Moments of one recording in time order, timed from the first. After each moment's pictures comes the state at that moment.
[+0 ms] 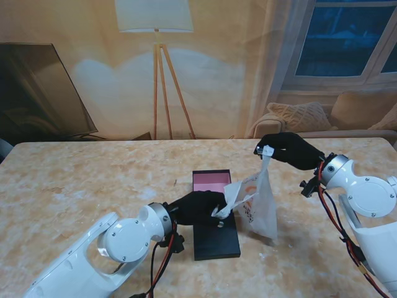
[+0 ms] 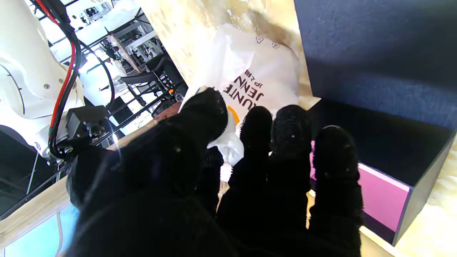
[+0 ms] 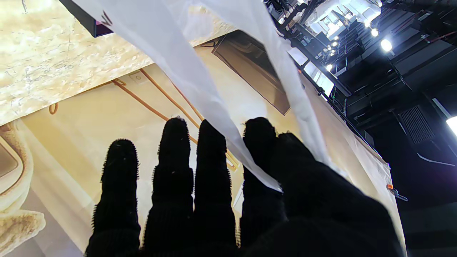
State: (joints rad) left arm 1.43 -1.07 -0.93 -1.86 0.26 0.18 -0.31; right arm -1.43 -1.02 1.49 -1.68 -0.15 -0.27 0.49; left_hand 0.97 -0.52 0.65 -0.19 0.52 0.14 1.09 0.95 0.83 0.26 0.64 0.97 0.85 0.25 0.96 1.10 0.43 0.34 1.27 0.87; right_hand 0.69 -0.24 0.67 -0.21 0.73 -0.19 0.93 1.00 0.85 0.03 0.40 0.52 0.78 0.04 0.35 0.37 0.32 0.24 0.93 0.22
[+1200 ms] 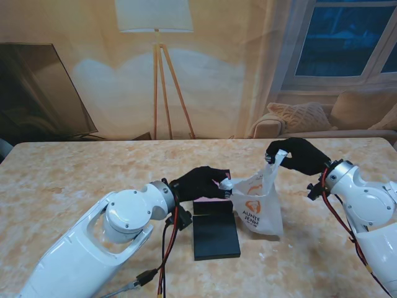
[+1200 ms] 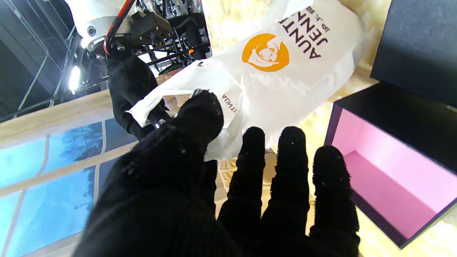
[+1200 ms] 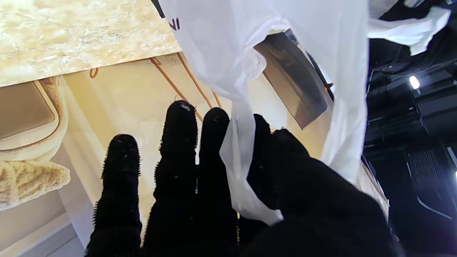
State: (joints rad) left arm 1.34 -1.13 -0.96 -1.86 -0.02 0.38 -0.25; right arm -1.43 -1.02 1.49 -1.57 -0.39 -0.47 0.33; left_hand 1.01 -0.46 0.52 -0.18 0.73 0.05 0.88 0.68 0.57 0.22 0.50 0.67 0.45 0.28 0.68 1.08 0.11 0.30 1.03 0.88; right_hand 0.74 -0.27 0.66 -0.23 0.73 -0.13 0.93 0.87 0.93 -0.02 0.66 0.71 0.87 -0.01 0.72 0.65 0.37 0.23 0.96 0.23
